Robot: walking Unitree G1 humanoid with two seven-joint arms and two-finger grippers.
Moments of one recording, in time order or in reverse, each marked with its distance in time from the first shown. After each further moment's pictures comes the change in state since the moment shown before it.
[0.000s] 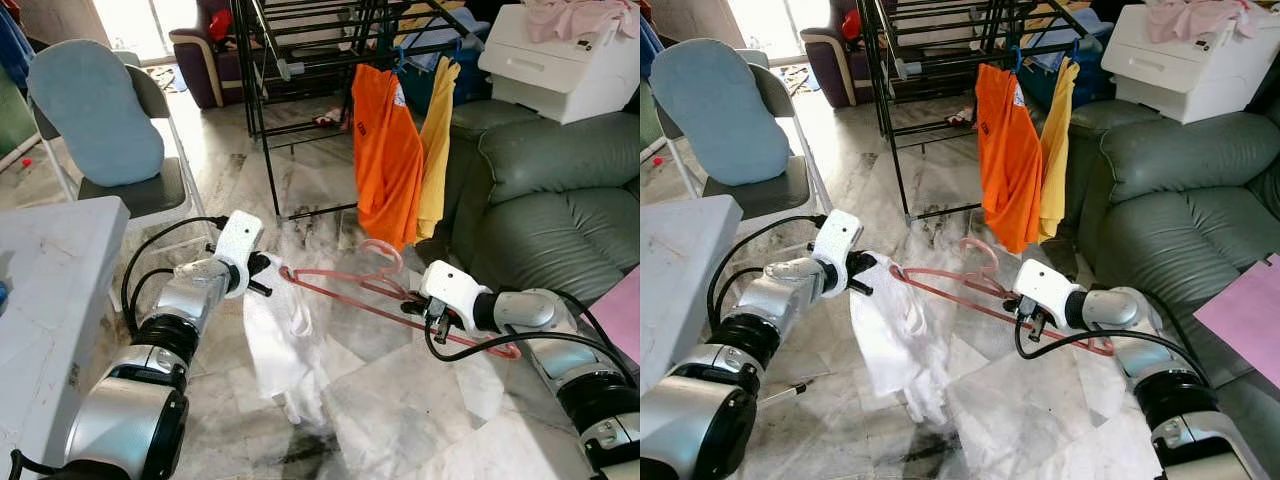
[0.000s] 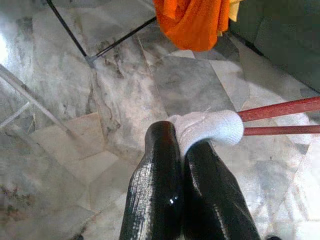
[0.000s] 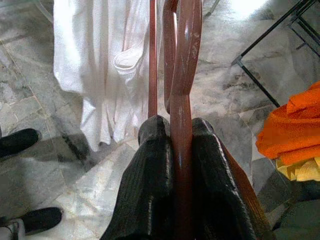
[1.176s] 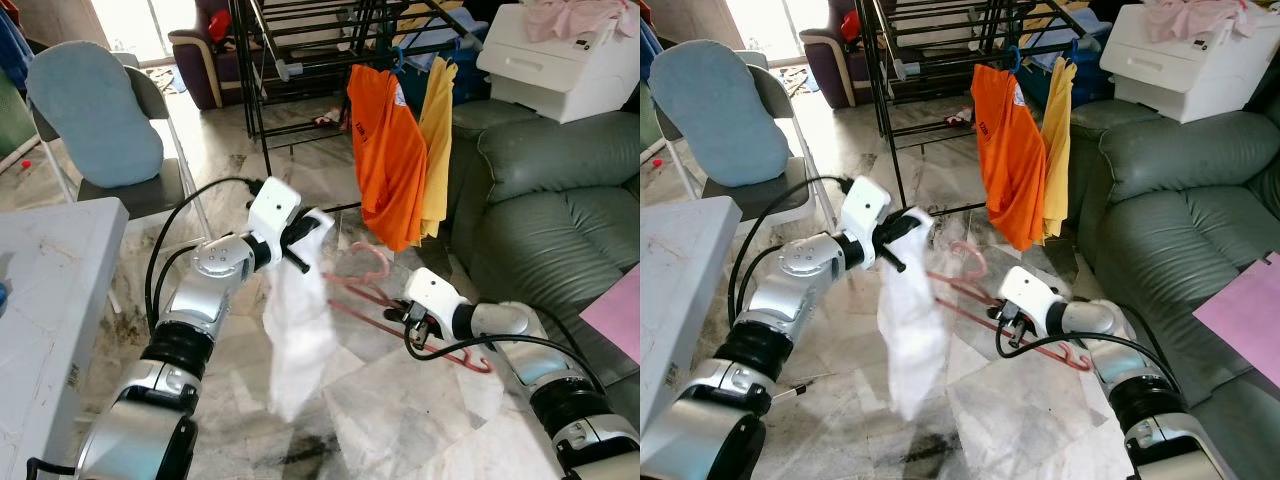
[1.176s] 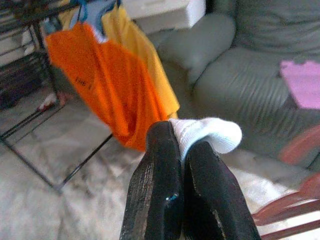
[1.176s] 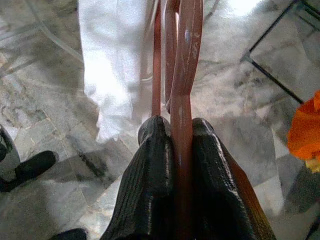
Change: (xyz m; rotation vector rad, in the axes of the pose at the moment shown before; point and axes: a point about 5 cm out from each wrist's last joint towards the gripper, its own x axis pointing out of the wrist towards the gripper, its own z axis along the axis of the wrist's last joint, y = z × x) left arm -0.019 -0.040 0.063 0.160 -0.469 -0.244; right arm 0.025 0.018 -0.009 0.155 -0.023 -0.024
